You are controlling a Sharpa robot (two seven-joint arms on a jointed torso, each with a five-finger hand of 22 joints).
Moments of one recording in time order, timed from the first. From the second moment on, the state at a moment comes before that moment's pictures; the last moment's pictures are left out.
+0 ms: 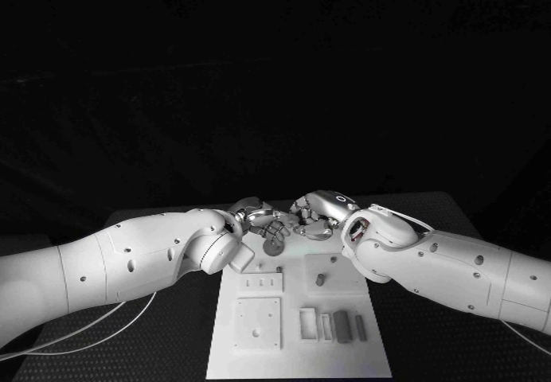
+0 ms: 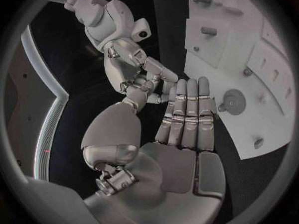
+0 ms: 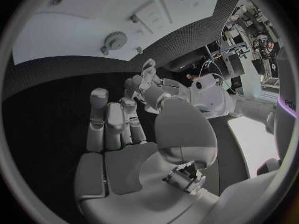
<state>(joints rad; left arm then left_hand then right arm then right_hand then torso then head) 1.32 -0.61 -0.15 1.36 -0.38 -0.31 -0.09 0.93 -0.07 0.47 -0.20 0.05 0.92 0.15 0.30 0.52 1.24 0.09 0.10 0.30 1.05 0.08 0.31 0.85 0.05 1.02 -0.02 0.18 0.80 1.23 -0.59 -0.07 1.37 -1.50 -0.40 -0.13 1.11 -0.02 0.65 -0.29 0.08 0.95 0.09 0.31 0.54 1.05 -0.01 1.18 1.10 1.22 -0.11 1.47 0.95 0.23 1.13 -0.03 0.96 1.31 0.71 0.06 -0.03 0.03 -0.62</state>
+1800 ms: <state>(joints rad) 1.32 -0.61 -0.16 1.37 -0.36 -0.30 -0.13 0.95 -0.01 0.48 -0.22 0.05 0.94 0.15 0.29 0.51 1.26 0.08 0.09 0.32 1.07 0.07 0.31 0.89 0.04 1.02 -0.03 0.18 0.81 1.22 -0.58 -0.06 1.38 -1.52 -0.42 -0.14 1.11 -0.03 0.65 -0.29 0.07 0.95 0.09 0.31 0.54 1.06 -0.01 1.18 1.10 1.23 -0.11 1.47 0.95 0.23 1.14 -0.03 0.96 1.31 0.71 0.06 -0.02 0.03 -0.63</state>
